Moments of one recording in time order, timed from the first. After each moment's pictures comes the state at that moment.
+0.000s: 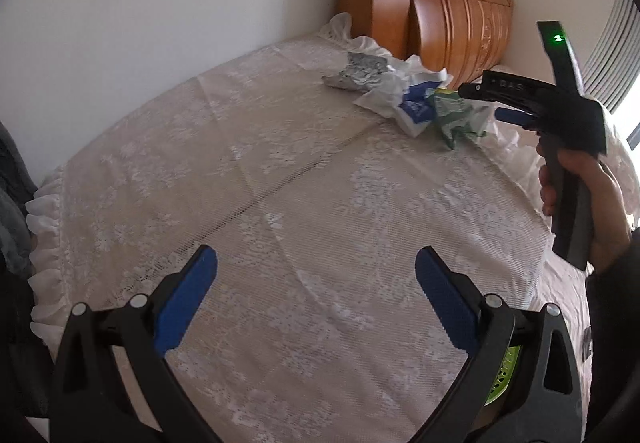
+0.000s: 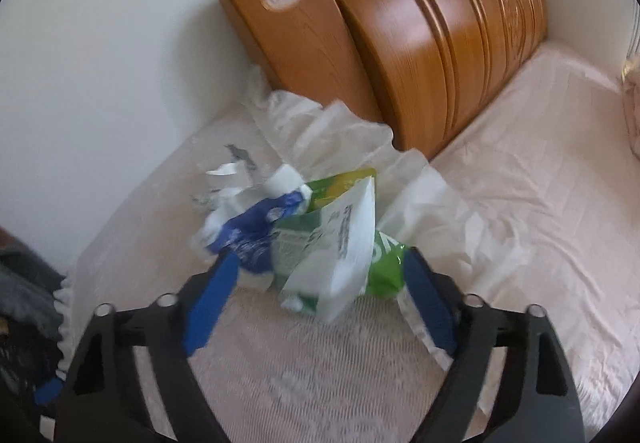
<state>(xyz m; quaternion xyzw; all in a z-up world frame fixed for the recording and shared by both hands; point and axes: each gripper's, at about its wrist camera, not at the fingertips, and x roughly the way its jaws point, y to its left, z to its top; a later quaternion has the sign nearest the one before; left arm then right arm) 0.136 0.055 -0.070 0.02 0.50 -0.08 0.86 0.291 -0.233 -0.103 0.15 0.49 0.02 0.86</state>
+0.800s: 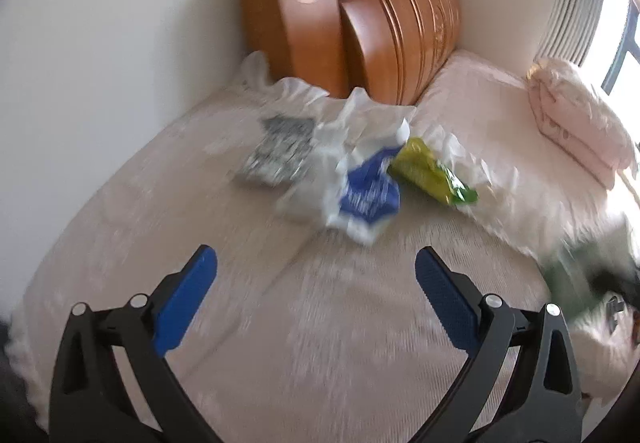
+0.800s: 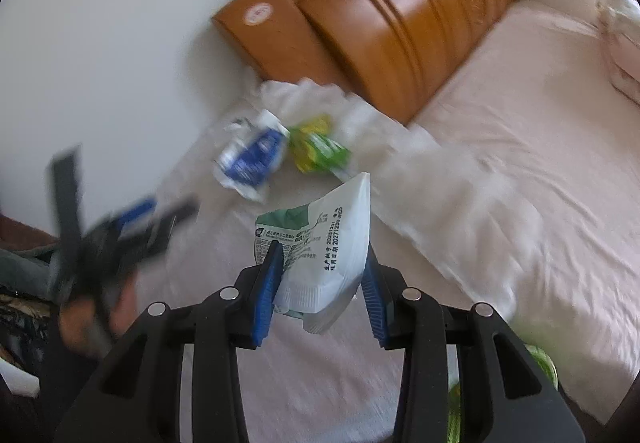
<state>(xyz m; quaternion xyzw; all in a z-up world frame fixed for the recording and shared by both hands) 0.272 -0.047 -0.099 0.10 0.45 -0.18 0.87 0.140 -0.276 -0.064 0.23 0.48 0.02 0.85</state>
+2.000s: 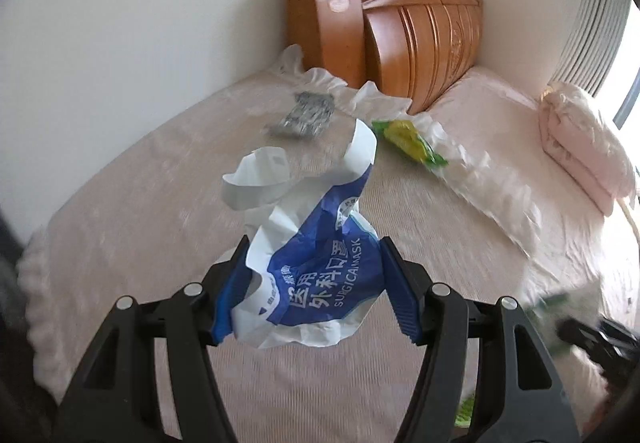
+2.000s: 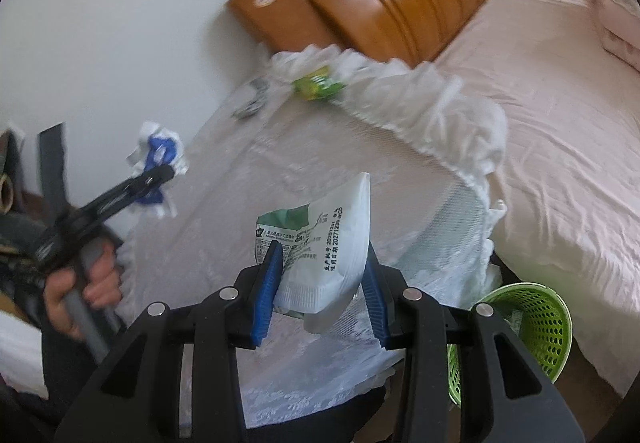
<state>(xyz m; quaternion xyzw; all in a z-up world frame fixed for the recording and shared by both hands) 0.144 -0.003 -0.045 0.05 0.46 -0.11 0.88 0.047 -0.262 -0.060 0.25 0.48 0.05 0.84</state>
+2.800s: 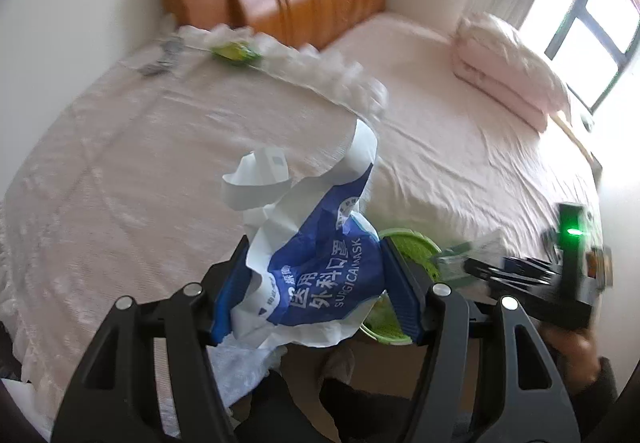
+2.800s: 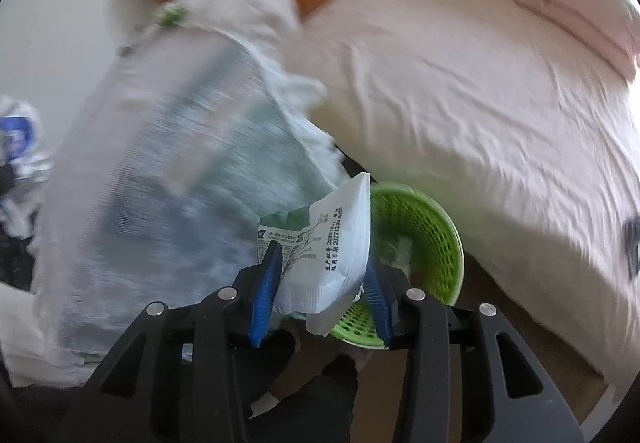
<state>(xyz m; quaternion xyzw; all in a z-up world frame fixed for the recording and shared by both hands) -0.032 -0.122 -0.064 0.09 0.50 -0.25 0.82 -0.121 -0.362 -0.156 0.20 0.56 -0.08 0.80</state>
